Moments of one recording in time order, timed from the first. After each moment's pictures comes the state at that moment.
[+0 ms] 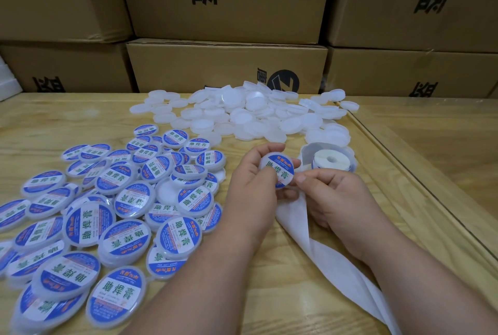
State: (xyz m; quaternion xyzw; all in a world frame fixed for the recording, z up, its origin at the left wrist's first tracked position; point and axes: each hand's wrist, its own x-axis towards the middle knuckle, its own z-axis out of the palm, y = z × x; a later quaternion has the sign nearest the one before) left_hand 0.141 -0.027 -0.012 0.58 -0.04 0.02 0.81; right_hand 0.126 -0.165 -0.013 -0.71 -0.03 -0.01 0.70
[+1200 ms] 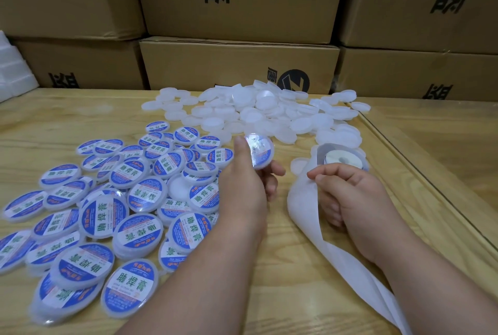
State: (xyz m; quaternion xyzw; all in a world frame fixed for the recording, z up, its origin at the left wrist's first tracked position) left_hand 0.148 -0.015 -0.010 0.52 0.08 0.05 0.85; right_hand 0.128 -0.169 -0.013 -0.70 0.02 -0.03 0.71
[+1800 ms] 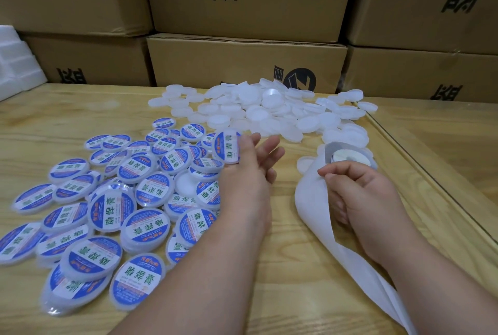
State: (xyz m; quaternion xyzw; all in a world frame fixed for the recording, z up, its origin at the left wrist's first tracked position) left_hand 0.149 -0.014 -0.003 0.40 0.11 0.09 0.90; right_hand 0.128 -0.169 -0.018 -0.71 0.01 -0.07 0.70
